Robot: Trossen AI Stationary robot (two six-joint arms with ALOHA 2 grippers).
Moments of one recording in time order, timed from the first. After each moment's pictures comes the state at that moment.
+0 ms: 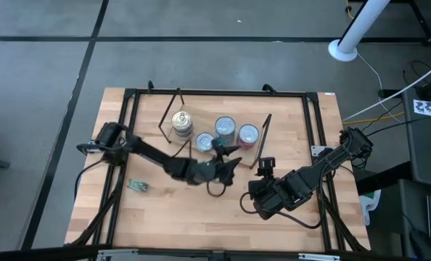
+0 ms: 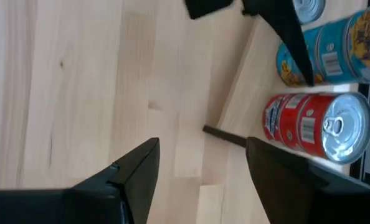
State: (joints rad) left arm -0.26 1.92 1.18 0.53 -0.85 0.70; right arm 0.60 1.74 1.68 -1.36 0.43 0.41
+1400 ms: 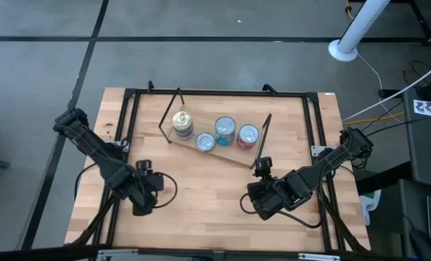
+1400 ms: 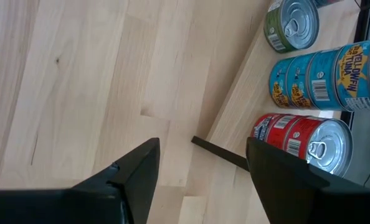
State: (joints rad) left arm -0.71 1.41 1.18 -1.23 -0.21 -0.83; right arm 0.60 1.74 1.68 -1.32 0.46 0.28
